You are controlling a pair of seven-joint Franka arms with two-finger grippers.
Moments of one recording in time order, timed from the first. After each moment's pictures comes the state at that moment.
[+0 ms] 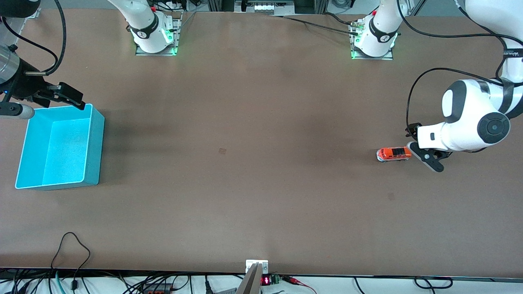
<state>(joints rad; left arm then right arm) 0.07 0.33 -0.03 -1.95 0.09 2.07 0.87 0.00 0.06 0.05 -1.55 -0.01 1.56 0.12</state>
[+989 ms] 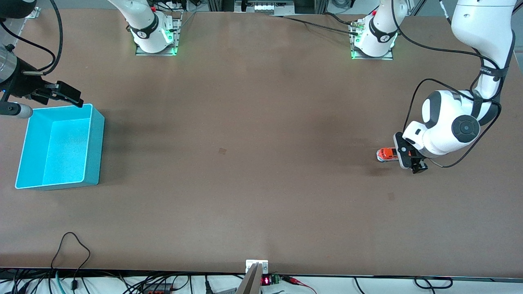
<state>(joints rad) 0.06 0.42 -0.03 -2.04 0.10 2.38 1.38 -0.01 0.06 0.05 -1.55 -0.01 1.54 0.12</state>
